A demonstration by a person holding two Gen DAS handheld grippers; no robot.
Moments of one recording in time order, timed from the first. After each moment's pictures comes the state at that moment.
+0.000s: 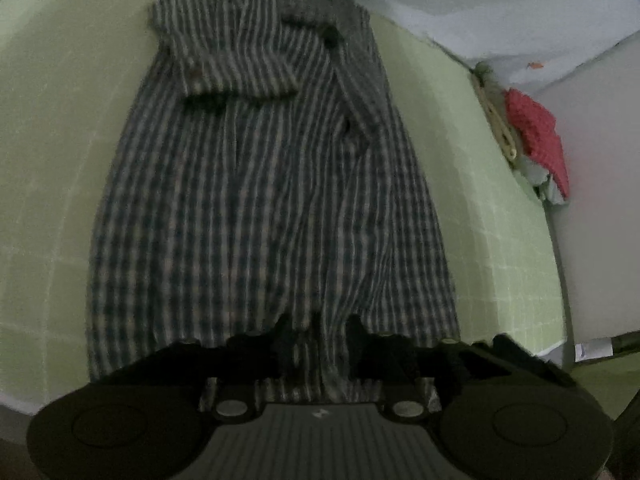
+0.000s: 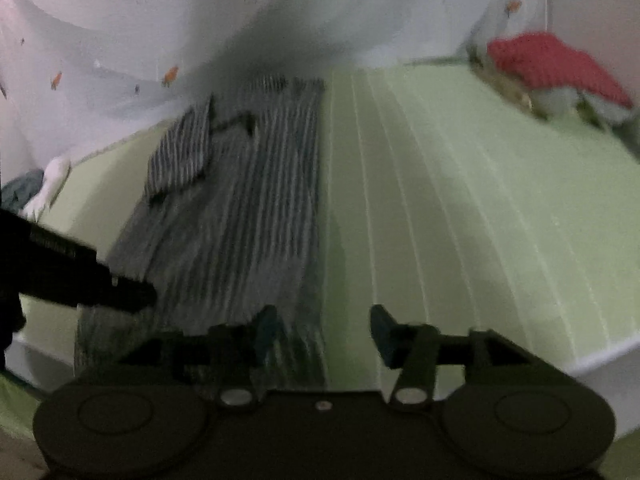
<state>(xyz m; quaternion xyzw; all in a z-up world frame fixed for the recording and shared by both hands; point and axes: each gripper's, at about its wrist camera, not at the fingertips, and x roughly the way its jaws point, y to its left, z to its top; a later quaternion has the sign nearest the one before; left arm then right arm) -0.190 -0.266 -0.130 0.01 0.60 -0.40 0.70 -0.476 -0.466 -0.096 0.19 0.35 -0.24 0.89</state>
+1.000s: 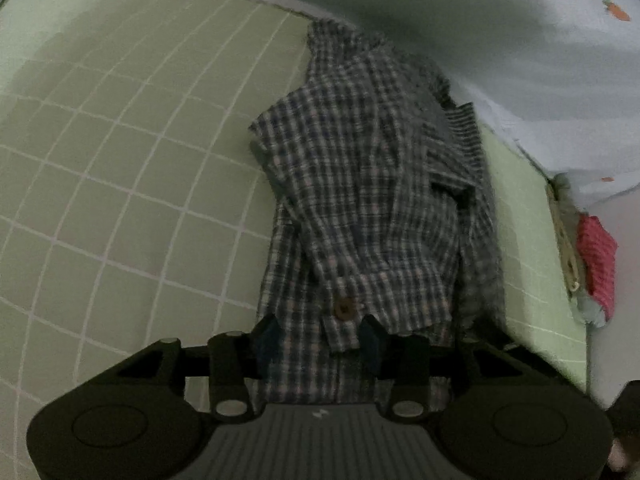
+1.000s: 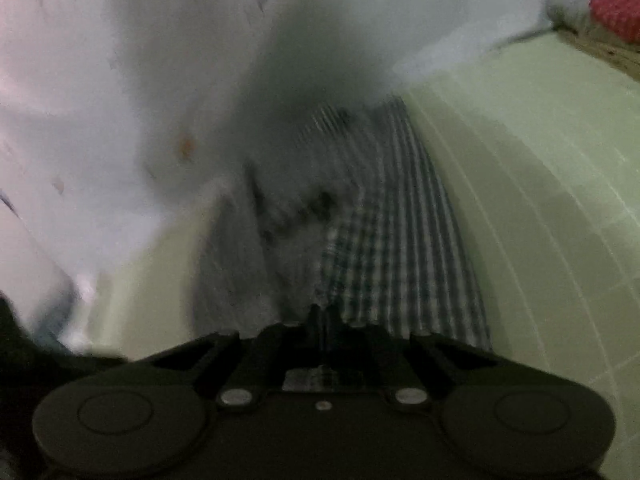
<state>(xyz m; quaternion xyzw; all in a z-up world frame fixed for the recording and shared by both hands) -0.016 -0.280 -0.151 -0.02 0.60 -0.33 0.73 -0.262 -0.516 -0.152 0.34 0.33 -0.20 0.86</state>
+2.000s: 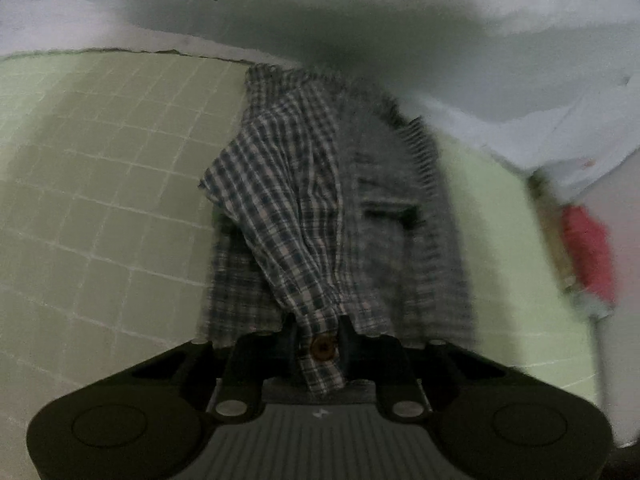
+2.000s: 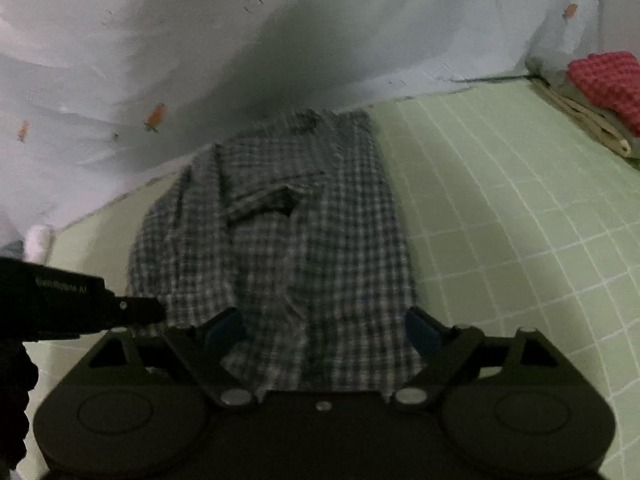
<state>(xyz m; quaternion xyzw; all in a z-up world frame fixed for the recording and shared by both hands) -0.050 -0.306 -0.106 -0.03 0.54 -0.36 0.76 -0.285 -0.494 -0.105 0.25 0.32 -0.23 0.88</state>
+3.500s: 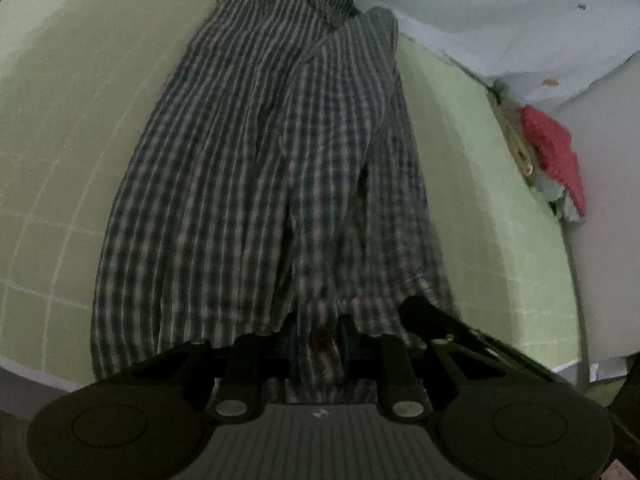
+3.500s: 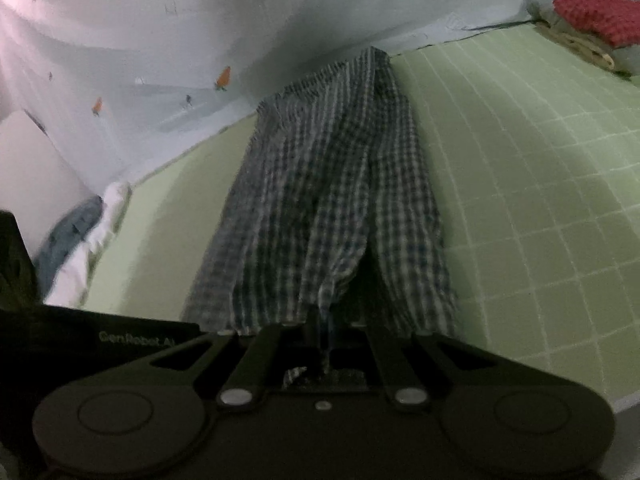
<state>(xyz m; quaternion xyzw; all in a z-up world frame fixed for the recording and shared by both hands) -0.219 -0.250 -0.140 0.02 0.59 -0.36 0.72 -0.416 -0.425 -0.121 0.29 0.35 -0.16 0.88</state>
